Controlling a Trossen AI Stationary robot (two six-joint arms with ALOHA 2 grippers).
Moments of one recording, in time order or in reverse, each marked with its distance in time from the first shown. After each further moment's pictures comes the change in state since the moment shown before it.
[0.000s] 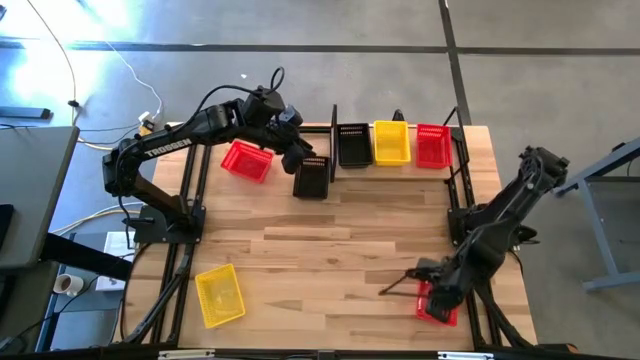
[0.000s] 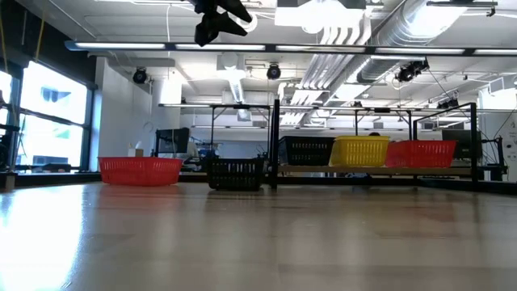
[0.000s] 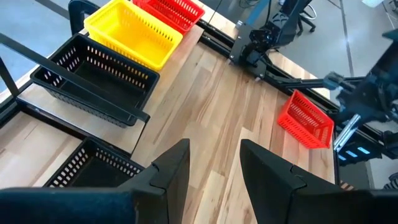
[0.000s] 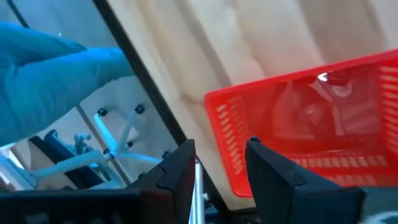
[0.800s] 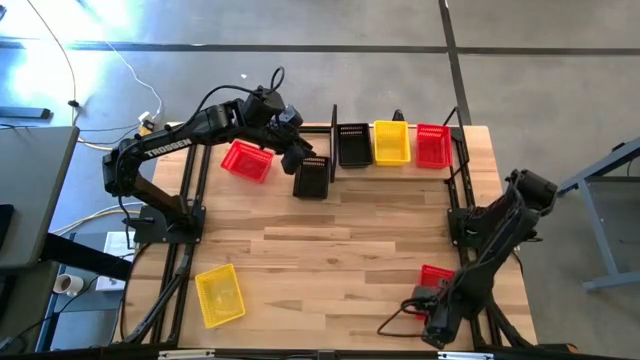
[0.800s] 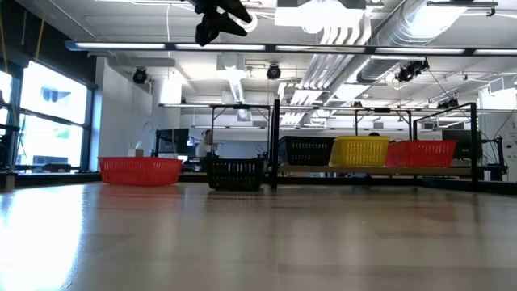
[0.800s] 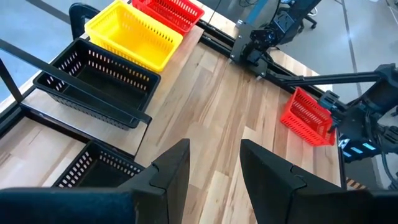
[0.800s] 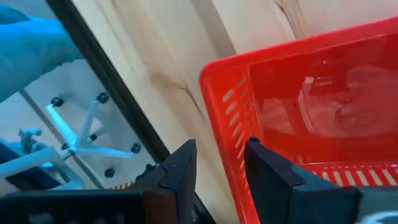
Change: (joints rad) left arm 0.000 0.000 0.000 0.000 -0.004 0.031; right arm 0.128 0.300 0.000 0.165 -0.006 0.075
